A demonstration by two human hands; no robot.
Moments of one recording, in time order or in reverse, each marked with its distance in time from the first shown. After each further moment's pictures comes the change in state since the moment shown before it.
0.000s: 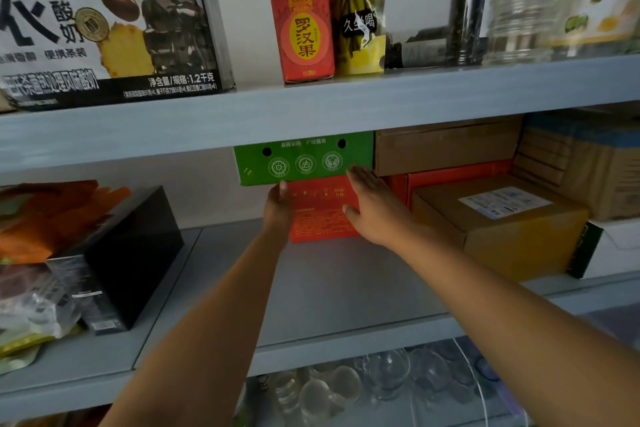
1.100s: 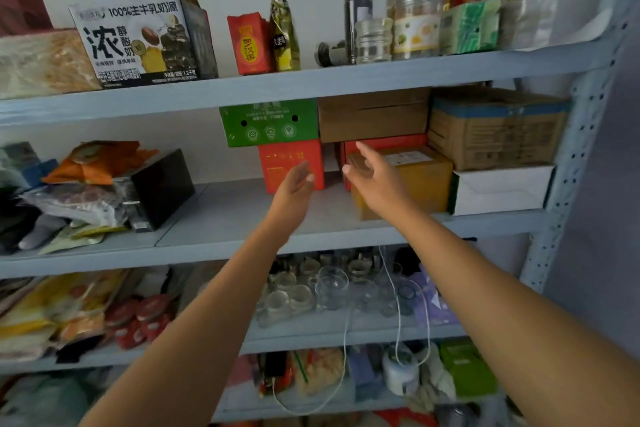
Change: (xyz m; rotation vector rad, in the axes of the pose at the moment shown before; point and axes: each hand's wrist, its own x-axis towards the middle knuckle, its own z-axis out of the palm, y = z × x) left_hand -0.313 0.075 0.068 0.160 -0.188 0.225; right_hand -0.232 0.041 -0.142 0.752 0.129 0.144
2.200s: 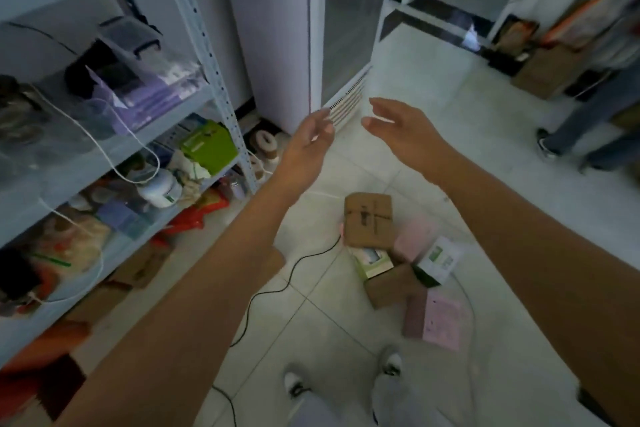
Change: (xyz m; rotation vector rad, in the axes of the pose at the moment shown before) left_hand -0.384 -0.005 0.415 -0.303 -0.971 -0.220; right_hand -0.500 0.138 -0.294 -0.168 0.415 0.925
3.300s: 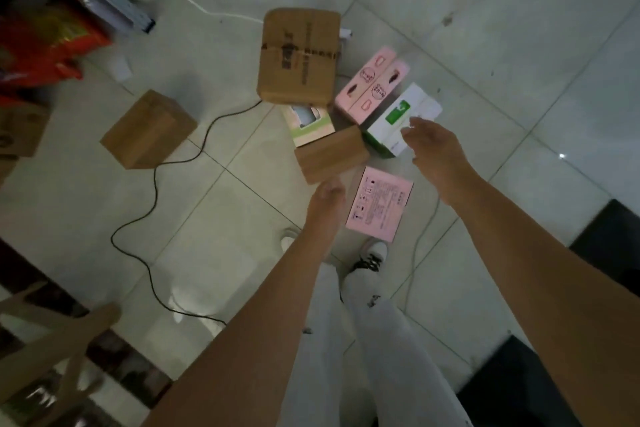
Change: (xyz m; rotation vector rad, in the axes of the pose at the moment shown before) left_hand -0.072 -0.434 0.458 -0.035 0.095 -1.006; right_hand -0.011 0.623 -0.086 0.127 -0.091 0.655
